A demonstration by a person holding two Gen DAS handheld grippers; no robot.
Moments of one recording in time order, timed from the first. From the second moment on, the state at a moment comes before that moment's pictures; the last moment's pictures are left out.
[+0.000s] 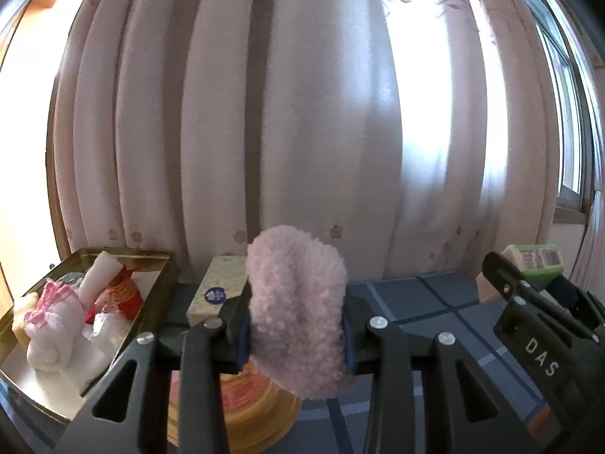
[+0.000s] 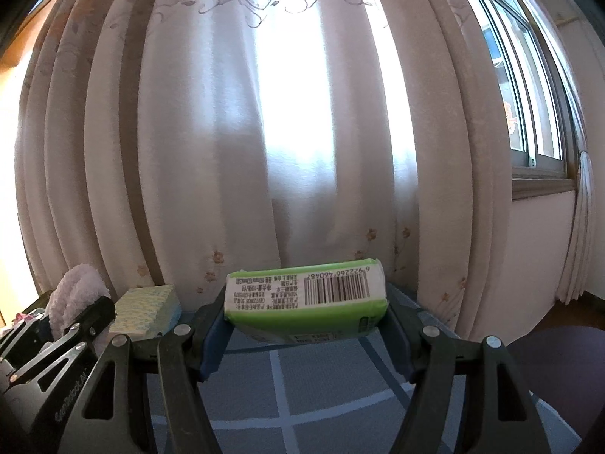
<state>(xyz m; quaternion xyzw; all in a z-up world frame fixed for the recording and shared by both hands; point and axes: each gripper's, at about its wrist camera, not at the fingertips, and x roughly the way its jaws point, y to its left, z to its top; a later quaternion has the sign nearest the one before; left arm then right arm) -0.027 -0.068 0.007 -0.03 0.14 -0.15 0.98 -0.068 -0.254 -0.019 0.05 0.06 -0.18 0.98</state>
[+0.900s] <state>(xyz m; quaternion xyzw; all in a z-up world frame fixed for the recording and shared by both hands) -0.039 -0.007 0.009 -0.04 0.13 -0.11 0.99 -0.058 -0.178 -0.018 0.04 0.07 -0.12 0.99</state>
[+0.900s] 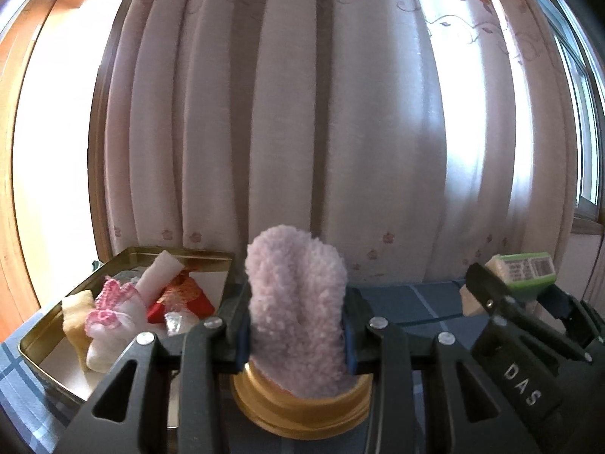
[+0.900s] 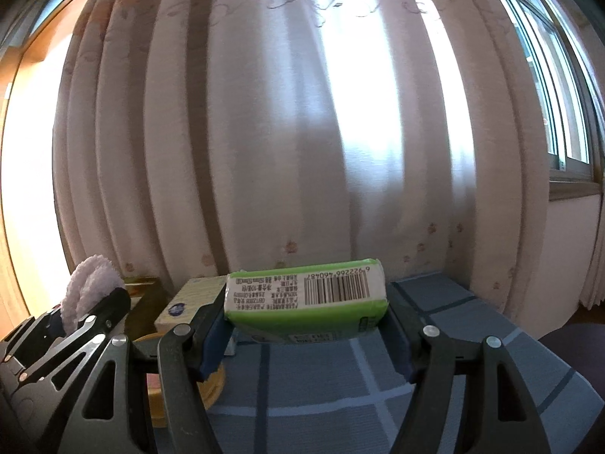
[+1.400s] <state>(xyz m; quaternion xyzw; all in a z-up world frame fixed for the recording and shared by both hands) -0.041 0.031 0.008 -0.06 0.12 -0.09 0.99 -0.050 -0.144 -0.020 0.04 0.07 -0.10 0.99</state>
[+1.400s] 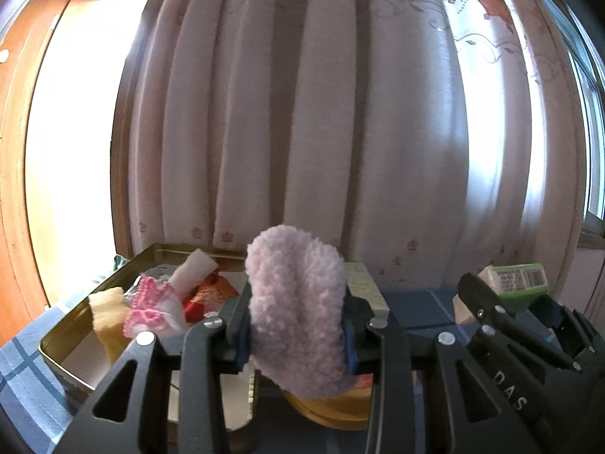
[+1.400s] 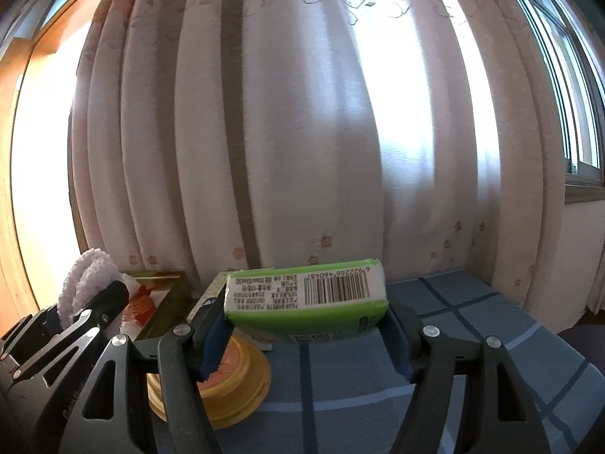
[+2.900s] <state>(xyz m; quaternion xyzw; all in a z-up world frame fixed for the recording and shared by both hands) -0.004 0.130 0.021 -0.06 0.12 0.00 0.99 0.011 -0.031 0.001 0.01 0.10 0.03 0.99</state>
